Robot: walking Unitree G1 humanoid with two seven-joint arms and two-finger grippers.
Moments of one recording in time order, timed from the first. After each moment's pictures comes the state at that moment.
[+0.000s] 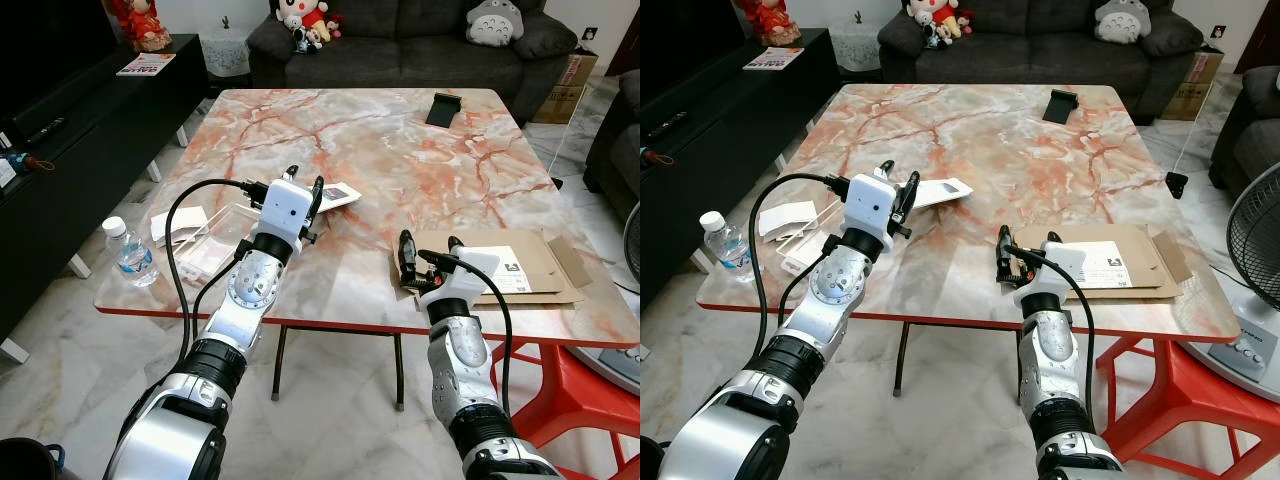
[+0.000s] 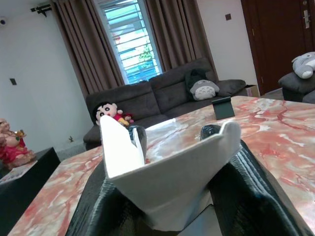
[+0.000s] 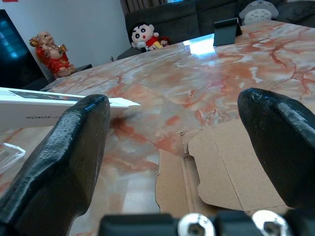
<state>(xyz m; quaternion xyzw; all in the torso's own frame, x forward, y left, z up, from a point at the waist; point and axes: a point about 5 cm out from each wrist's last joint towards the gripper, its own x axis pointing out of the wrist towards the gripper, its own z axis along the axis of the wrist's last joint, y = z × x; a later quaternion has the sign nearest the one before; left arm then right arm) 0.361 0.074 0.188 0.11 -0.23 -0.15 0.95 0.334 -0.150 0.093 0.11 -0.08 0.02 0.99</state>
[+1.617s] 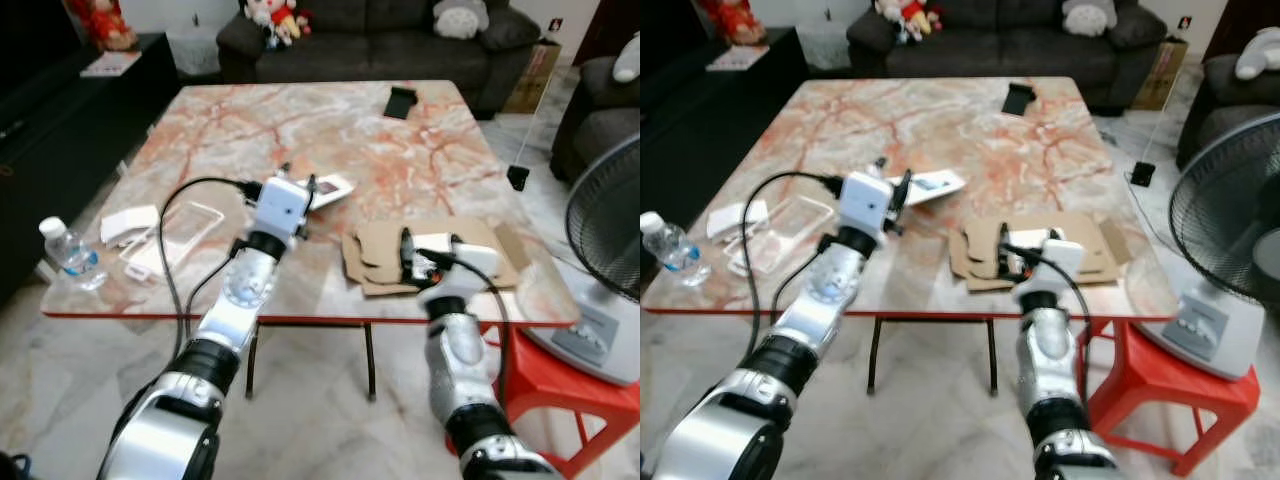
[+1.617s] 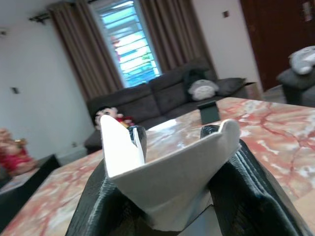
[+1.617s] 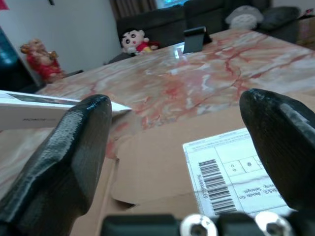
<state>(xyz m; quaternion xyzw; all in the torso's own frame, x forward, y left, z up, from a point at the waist) 0.362 0.086 0.189 0.13 -0.24 -0.12 0.95 0.335 -0.143 0.096 0.11 -0.08 0.02 0.99</state>
